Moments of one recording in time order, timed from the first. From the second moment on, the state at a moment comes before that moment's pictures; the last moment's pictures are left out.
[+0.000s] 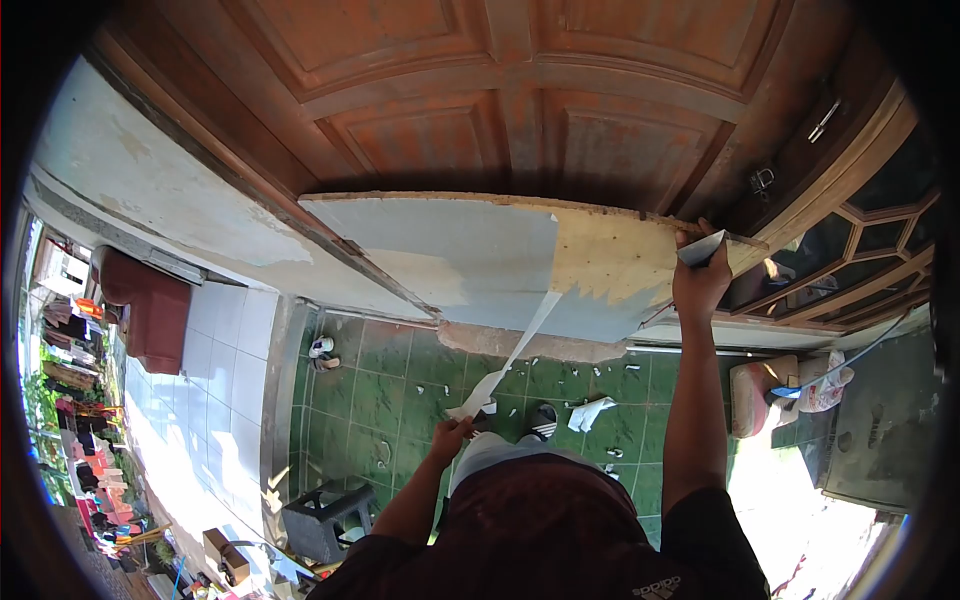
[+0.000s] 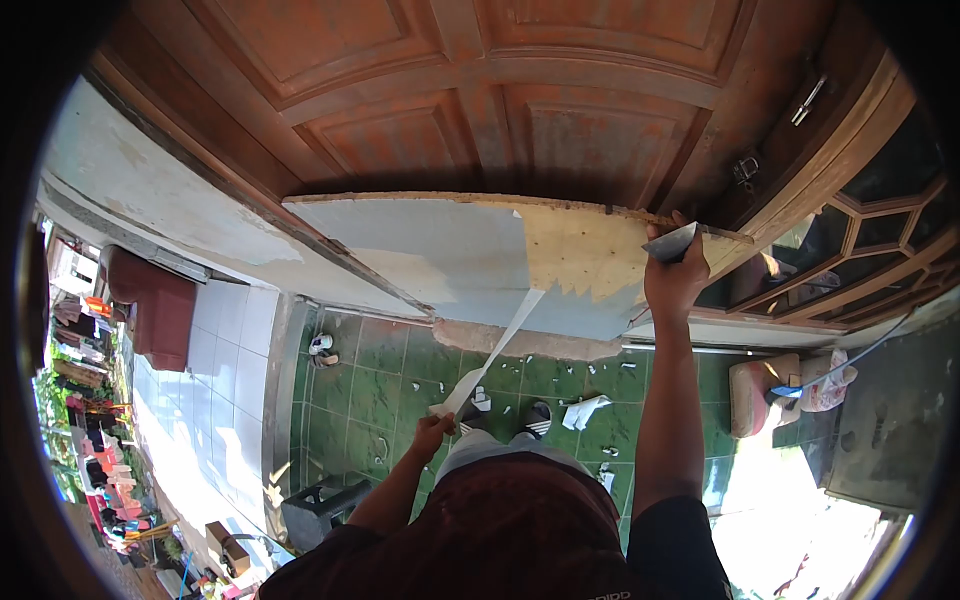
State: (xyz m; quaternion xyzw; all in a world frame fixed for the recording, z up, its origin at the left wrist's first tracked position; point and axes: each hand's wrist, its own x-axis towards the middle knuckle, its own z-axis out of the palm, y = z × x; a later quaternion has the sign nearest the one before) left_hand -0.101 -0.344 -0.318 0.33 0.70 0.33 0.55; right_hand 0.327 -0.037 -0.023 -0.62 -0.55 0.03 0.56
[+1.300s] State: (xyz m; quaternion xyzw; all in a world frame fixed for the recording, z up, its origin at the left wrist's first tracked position) left_hand -0.046 -0.326 -0.269 0.22 0.55 0.39 0.70; right_hand 0.333 -0.037 -0.032 -0.65 -0.56 0.00 0.52
